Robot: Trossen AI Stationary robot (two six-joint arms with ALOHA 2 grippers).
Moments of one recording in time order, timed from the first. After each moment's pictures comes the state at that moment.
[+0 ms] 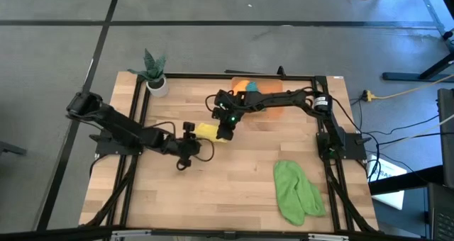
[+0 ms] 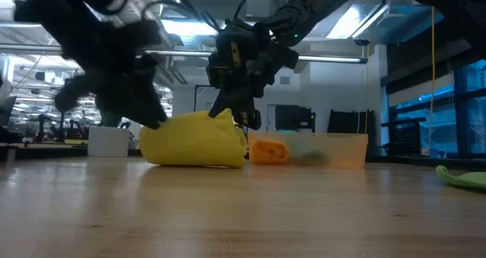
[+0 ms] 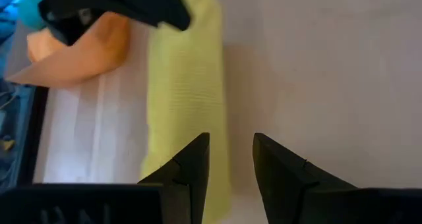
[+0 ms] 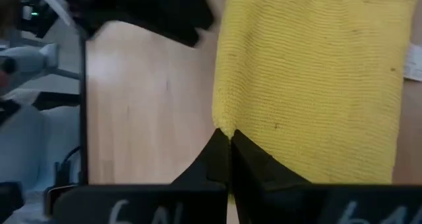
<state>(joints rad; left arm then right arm) -0.29 1.36 0.59 -0.16 -0.55 0.12 -0.22 2.12 1.57 -0.45 -0.65 0.29</state>
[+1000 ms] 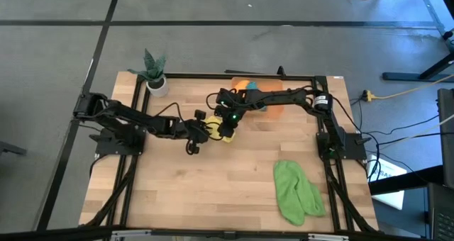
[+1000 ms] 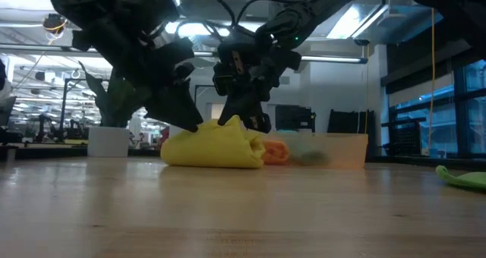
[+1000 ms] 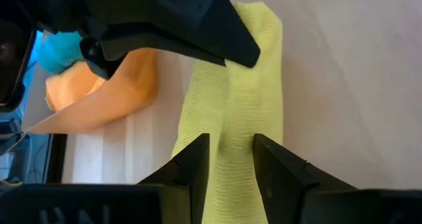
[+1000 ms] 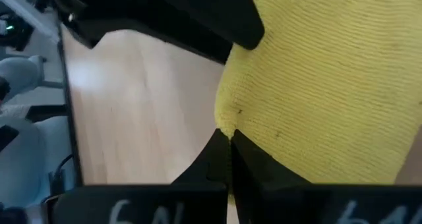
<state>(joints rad) -0.01 1.45 0.59 0.12 -0.32 0.49 -0.24 2.12 1.57 -0.52 -0.62 0.34</state>
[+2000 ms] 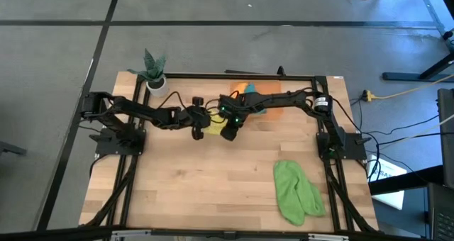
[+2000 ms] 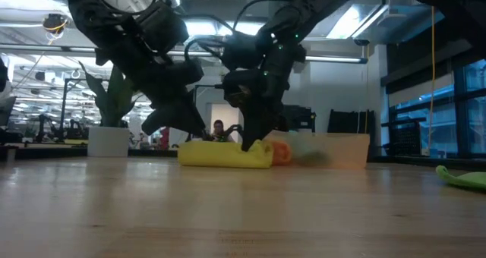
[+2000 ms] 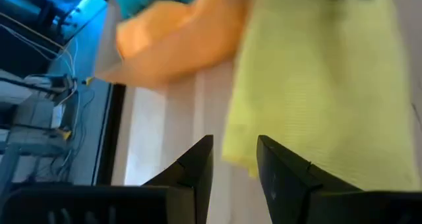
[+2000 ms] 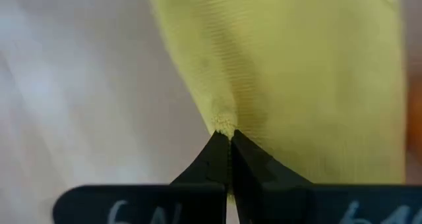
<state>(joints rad) 0.18 1.51 0.59 0.21 -0.38 0.53 -0.21 2.12 1.56 -0.69 -0.28 0.34</state>
